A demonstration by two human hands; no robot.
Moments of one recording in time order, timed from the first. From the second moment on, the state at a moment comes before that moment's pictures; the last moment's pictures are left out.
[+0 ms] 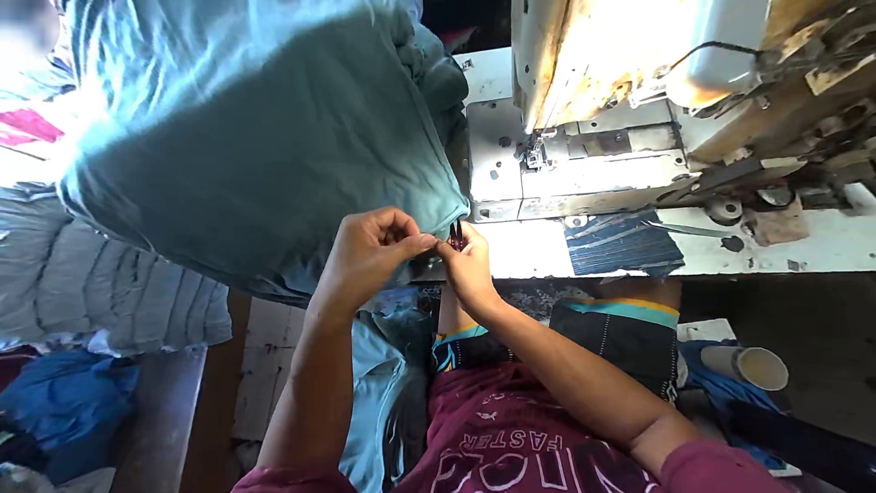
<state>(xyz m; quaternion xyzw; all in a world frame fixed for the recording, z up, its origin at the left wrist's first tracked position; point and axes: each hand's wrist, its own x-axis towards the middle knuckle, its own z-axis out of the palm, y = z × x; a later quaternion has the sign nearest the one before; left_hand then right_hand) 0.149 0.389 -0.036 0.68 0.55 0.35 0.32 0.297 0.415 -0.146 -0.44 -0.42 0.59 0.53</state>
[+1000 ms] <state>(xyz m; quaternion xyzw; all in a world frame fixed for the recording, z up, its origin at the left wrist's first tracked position) 0.174 0.376 -0.091 0.76 0.49 0.41 0.14 0.487 0.402 -0.159 -0.30 -0.61 0.59 0.43</state>
